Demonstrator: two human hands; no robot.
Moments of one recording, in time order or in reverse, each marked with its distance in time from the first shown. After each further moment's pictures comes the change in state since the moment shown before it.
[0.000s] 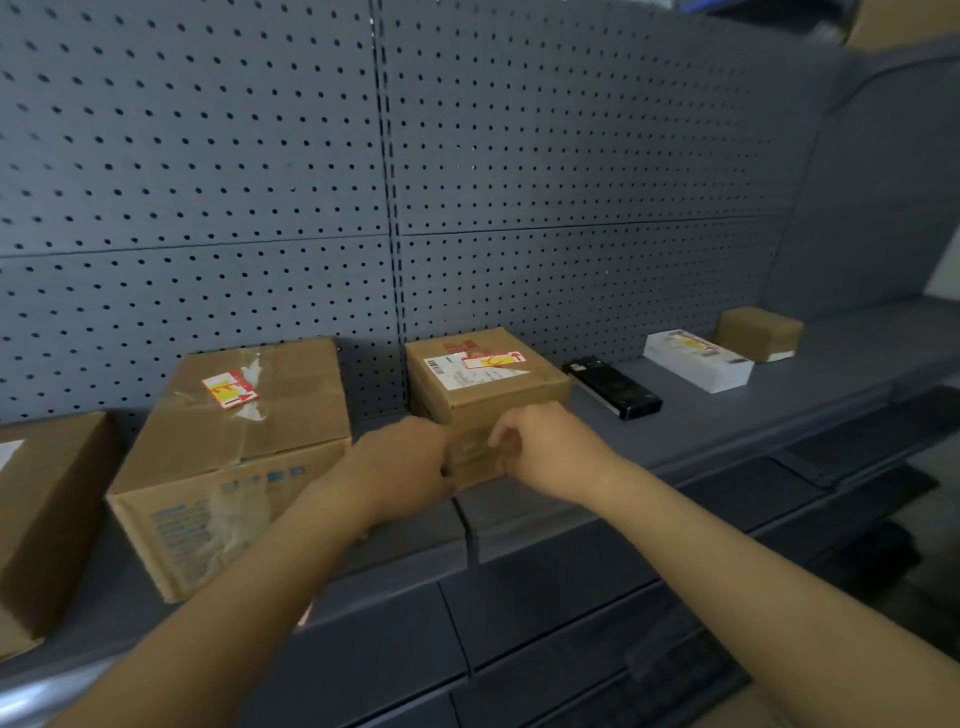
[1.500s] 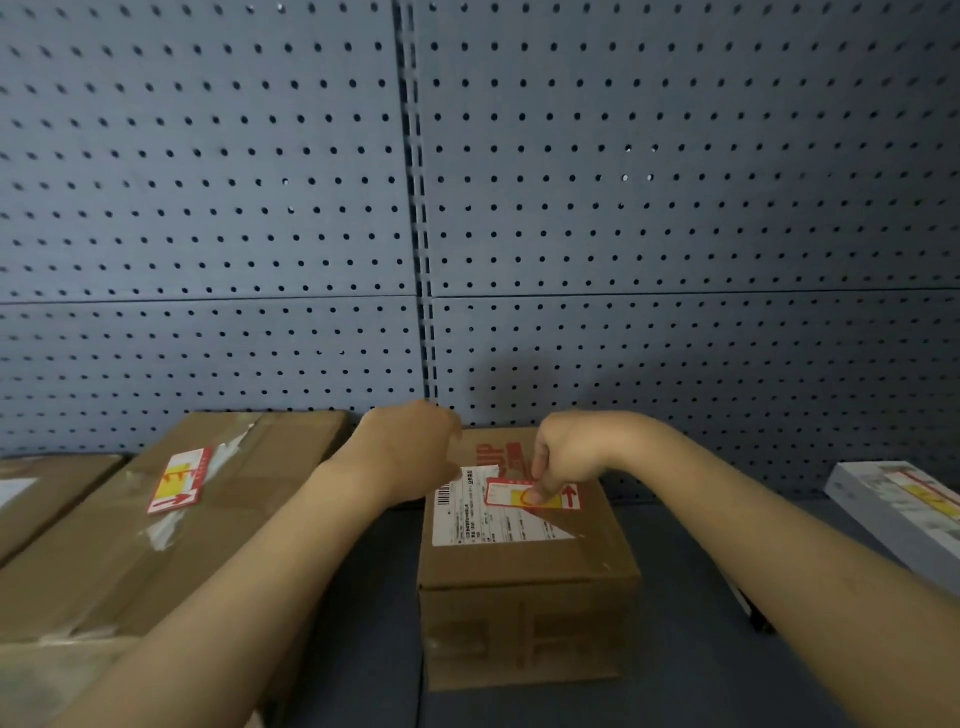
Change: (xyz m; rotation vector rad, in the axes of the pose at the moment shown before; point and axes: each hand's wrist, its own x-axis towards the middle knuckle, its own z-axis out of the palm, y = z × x) left_hand 0.181 -0.033 -0.047 0.234 0.098 -0.378; right_hand 0.244 0.069 -0.054 -0.289 -0.602 -0.205
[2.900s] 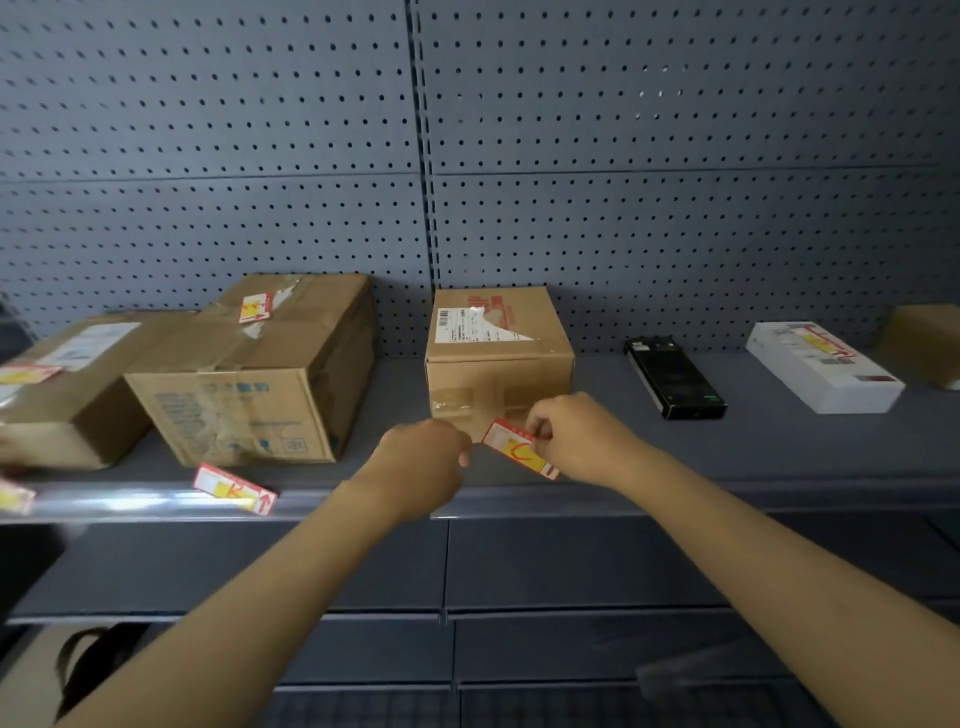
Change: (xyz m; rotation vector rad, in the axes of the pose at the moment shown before) left_hand -0.187 0.086 0.073 -0.102 -0.149 0.002; right_hand -0.153 -0.012 0.164 0.293 0.386 -0.102
